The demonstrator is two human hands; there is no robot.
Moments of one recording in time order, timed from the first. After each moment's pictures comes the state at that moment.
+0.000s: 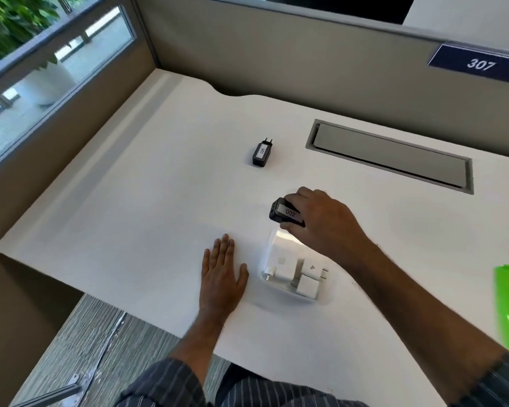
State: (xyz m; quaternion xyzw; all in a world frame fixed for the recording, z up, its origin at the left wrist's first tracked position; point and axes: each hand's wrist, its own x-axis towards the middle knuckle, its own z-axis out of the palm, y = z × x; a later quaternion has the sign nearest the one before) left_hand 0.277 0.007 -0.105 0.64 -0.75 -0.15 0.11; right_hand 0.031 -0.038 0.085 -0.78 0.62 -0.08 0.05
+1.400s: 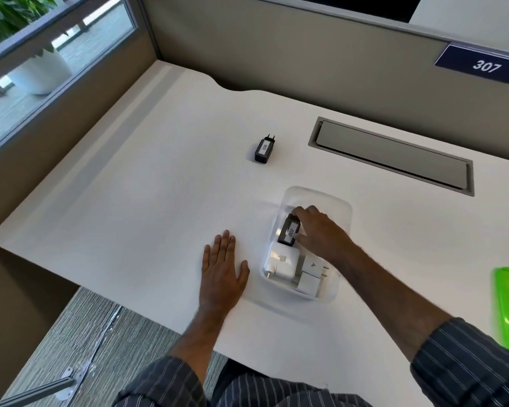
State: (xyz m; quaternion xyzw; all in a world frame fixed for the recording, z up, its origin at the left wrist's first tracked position) left_hand 0.279 0.008 -0.109 0.63 -0.75 -0.14 0.11; right_hand 0.017 -0.046 -0.002 -0.70 0.67 -0.01 0.24
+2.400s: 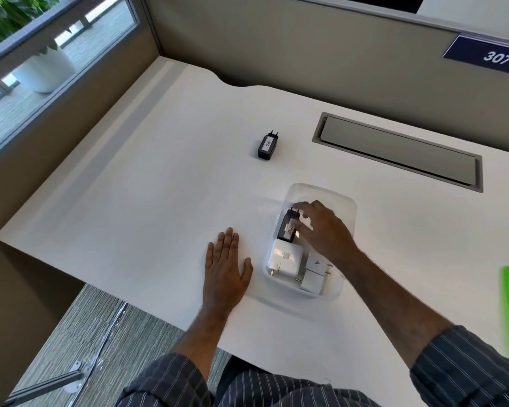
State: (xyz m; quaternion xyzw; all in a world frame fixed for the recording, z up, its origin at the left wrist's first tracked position) left_hand 0.278 0.008 -0.105 0.63 -0.75 -0.15 0.11; right_hand 0.019 -0.042 -0.010 -0.67 0.69 -0.14 0.24
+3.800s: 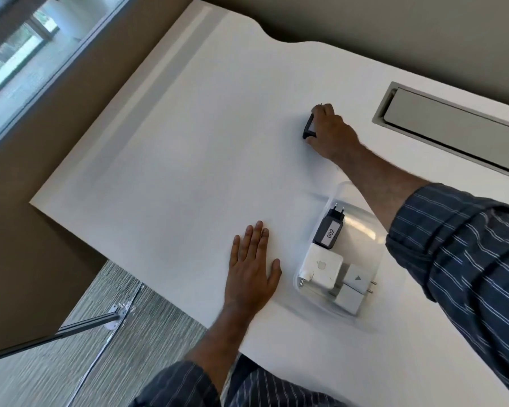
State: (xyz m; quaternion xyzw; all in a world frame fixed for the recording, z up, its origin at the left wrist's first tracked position) left_hand 0.275 0.005 -0.107 0.64 -0.75 -0.13 0.10; right_hand 0.057 -0.290 -0.051 -0.73 0.67 -0.04 0.16
